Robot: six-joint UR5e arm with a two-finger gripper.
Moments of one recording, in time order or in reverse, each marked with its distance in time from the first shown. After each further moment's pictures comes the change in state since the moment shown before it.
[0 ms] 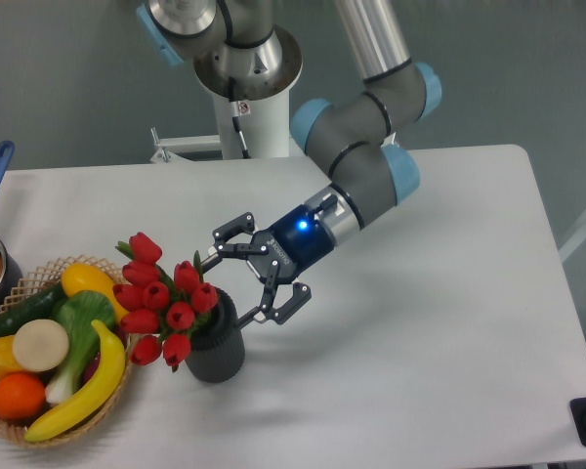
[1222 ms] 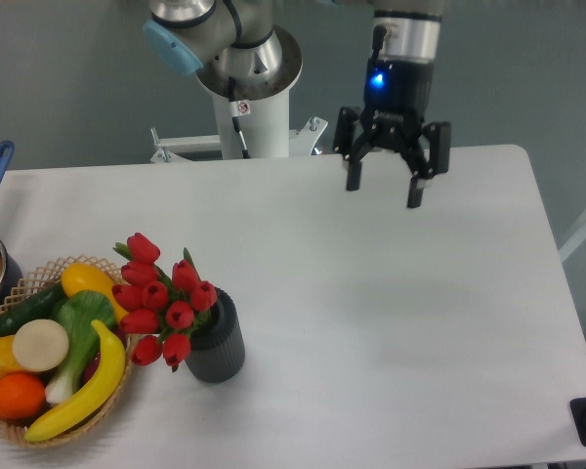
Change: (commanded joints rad) arm 0.190 0.410 0.046 -0.090 0.779 0.119
